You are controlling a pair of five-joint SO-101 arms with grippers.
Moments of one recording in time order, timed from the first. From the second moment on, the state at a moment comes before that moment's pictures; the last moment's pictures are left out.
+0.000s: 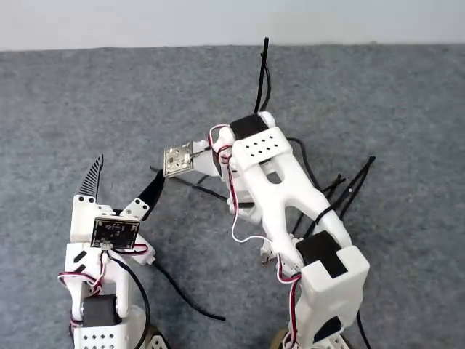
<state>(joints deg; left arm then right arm) -8.9 -103.4 96.8 20.0 -13.4 -28.4 16.9 -9.3 89.2 67.1</state>
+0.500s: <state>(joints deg) -8.9 -103.4 96.8 20.0 -13.3 -26.7 17.3 -13.5 89.8 67.1</state>
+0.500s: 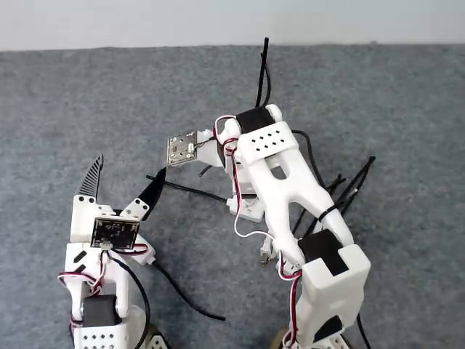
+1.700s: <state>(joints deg) -8.9 -103.4 96.8 20.0 -13.3 -27.9 19.8 -12.0 89.6 70.2</state>
